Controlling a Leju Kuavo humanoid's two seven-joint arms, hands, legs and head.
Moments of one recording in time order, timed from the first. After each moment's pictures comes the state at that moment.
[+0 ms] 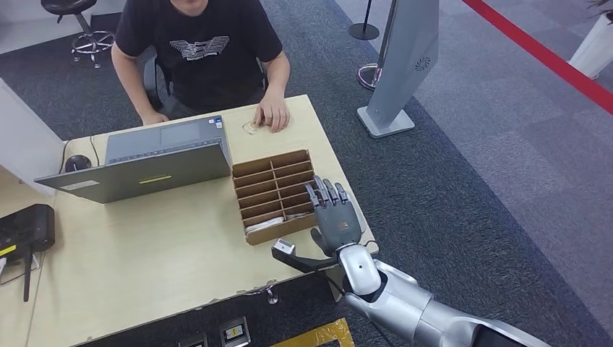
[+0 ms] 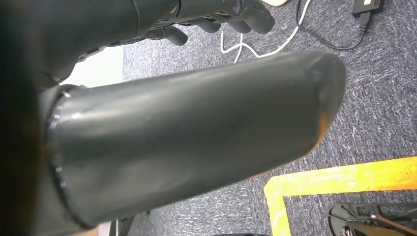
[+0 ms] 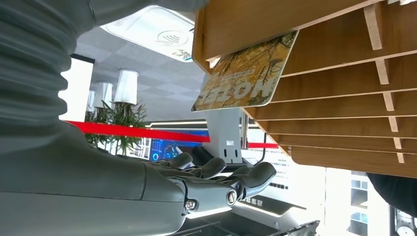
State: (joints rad) left arm -0.10 -0.06 -1.05 -0.23 0.58 0.70 0.01; right arm -0.28 -0.32 0.77 -1.32 1.35 -0.54 0.63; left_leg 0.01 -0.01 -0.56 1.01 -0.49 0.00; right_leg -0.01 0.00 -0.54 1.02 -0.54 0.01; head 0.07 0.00
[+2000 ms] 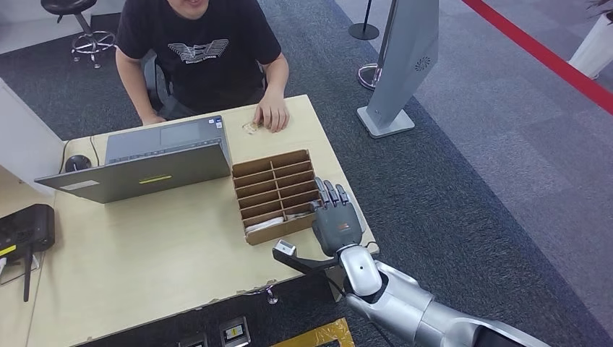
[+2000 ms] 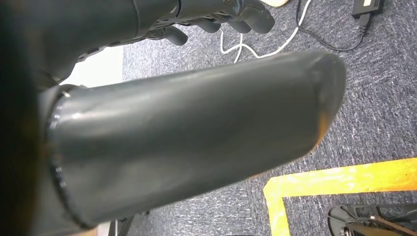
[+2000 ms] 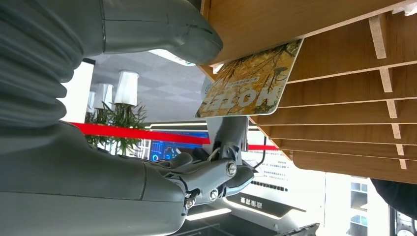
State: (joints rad) left arm -0.10 -0.06 -1.02 -0.23 0.55 0.70 0.01; right arm -0.28 -0.33 0.77 -1.32 1.34 -0.54 0.62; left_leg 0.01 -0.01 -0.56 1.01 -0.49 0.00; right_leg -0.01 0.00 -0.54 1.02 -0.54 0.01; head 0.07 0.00
